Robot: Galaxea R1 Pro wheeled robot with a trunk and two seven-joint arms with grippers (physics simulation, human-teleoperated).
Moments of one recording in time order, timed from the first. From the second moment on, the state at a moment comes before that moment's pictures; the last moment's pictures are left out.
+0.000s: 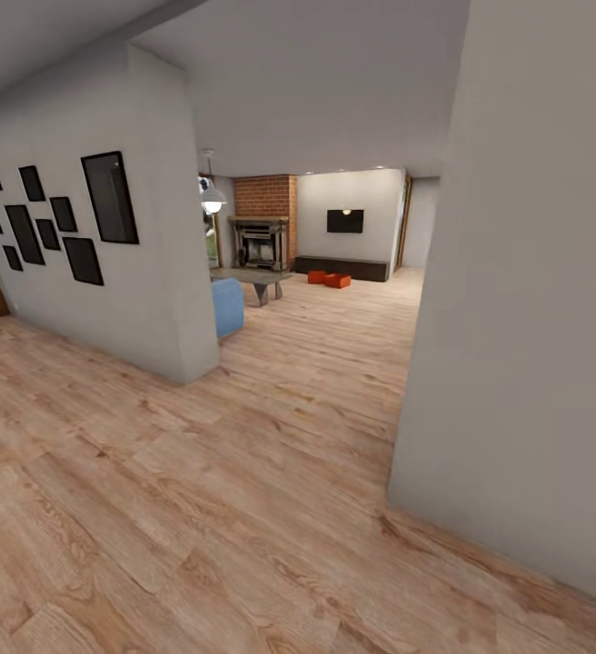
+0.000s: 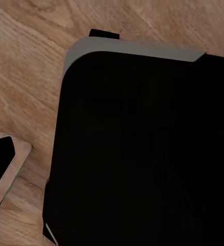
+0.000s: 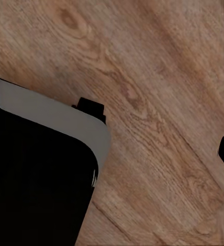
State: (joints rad) left arm 0.00 0.00 0.01 -0.09 0.18 0.00 0.01; right arm -0.15 -0.06 0.43 0.02 -0.07 -0.13 0.02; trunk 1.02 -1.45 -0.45
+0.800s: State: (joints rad) left arm 0.00 0.00 0.01 -0.09 0.18 0.00 0.01; right arm -0.15 -0.05 0.43 0.02 -0.08 -0.12 0.02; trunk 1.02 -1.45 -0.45
